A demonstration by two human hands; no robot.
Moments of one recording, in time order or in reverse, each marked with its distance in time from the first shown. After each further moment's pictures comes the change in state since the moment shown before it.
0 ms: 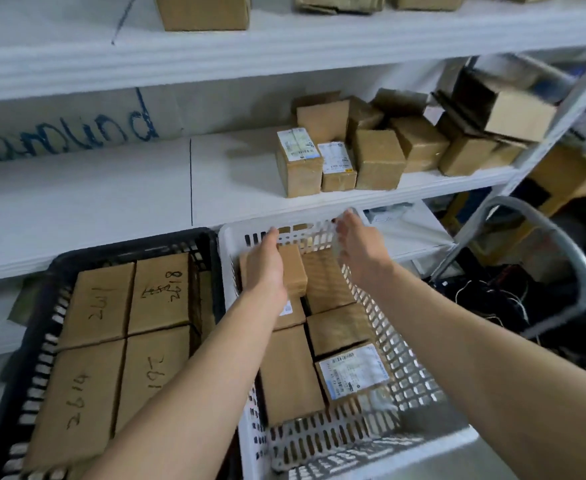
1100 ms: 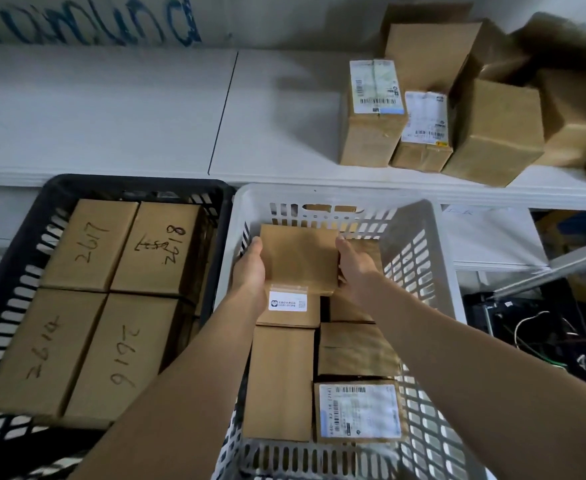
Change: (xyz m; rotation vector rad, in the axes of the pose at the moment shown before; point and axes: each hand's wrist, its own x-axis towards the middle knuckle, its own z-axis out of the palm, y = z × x) left_hand 0.159 -0.076 -0.033 -0.162 0.340 -0.225; right_hand 0.150 0.110 0.056 -0.271 -0.222 0.456
